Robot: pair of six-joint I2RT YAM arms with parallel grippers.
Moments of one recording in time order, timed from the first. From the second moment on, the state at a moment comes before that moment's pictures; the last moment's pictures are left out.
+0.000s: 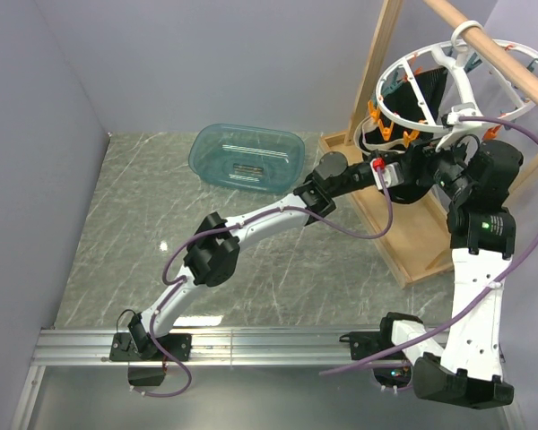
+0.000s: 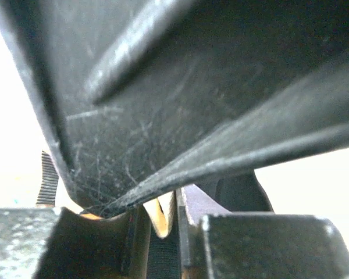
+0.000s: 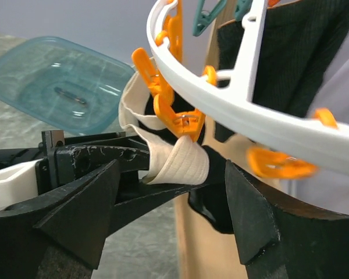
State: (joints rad) left arm -1.01 2.38 2.20 0.59 0.37 0.45; right arm -0.19 0.99 1.41 -0.62 -0.43 -0.15
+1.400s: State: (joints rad) left arm -0.64 1.54 1.42 -0.26 0.40 -0.21; right arm -0.09 0.92 1.31 -0.60 -0.77 0.17
